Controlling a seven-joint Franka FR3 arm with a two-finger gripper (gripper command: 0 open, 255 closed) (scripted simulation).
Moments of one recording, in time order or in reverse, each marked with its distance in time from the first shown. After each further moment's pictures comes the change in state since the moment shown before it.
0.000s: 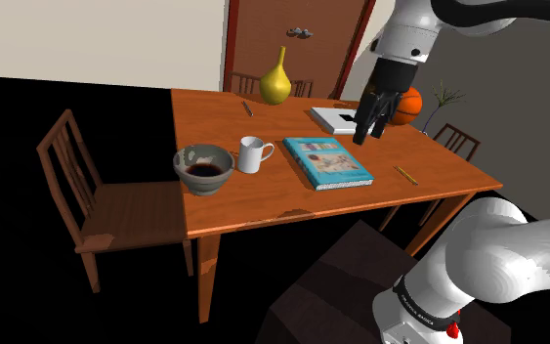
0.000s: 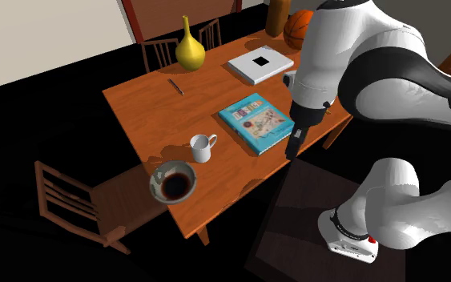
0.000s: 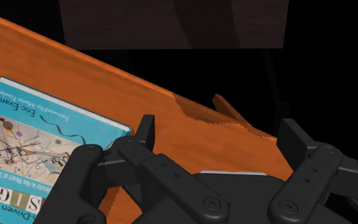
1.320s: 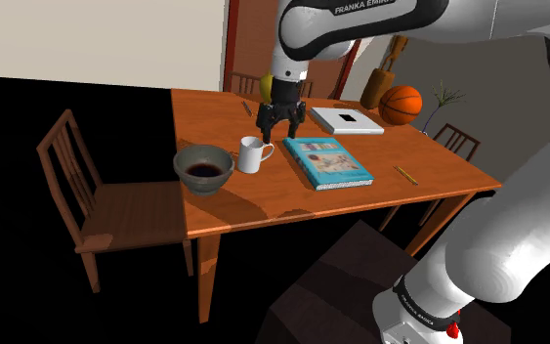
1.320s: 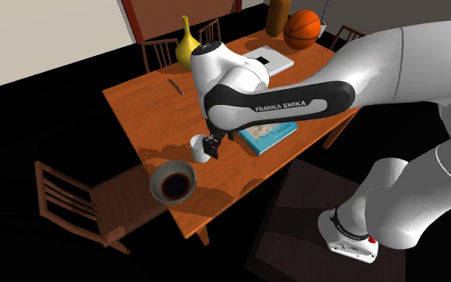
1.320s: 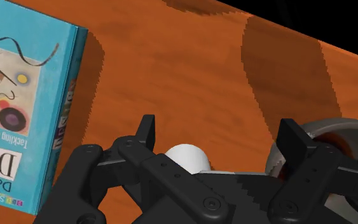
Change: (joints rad) arm 0.001 0.722 0.087 0.357 -0.017 0.323 0.161
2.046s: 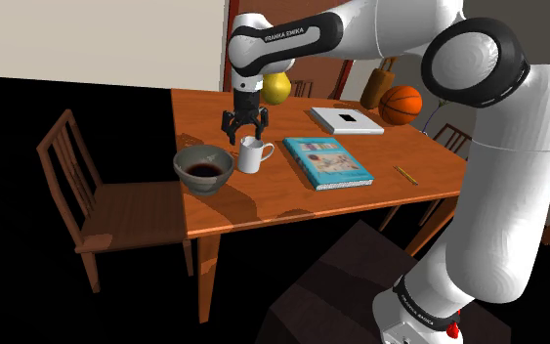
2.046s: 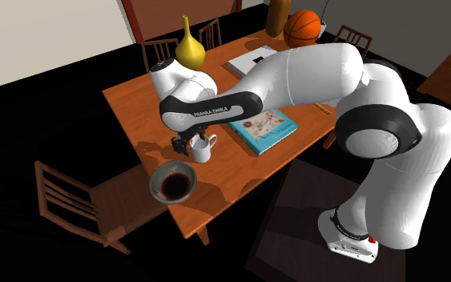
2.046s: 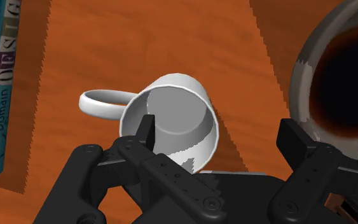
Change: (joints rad) arm 0.016 0.462 -0.005 0.432 -0.055 -0.002 0.085
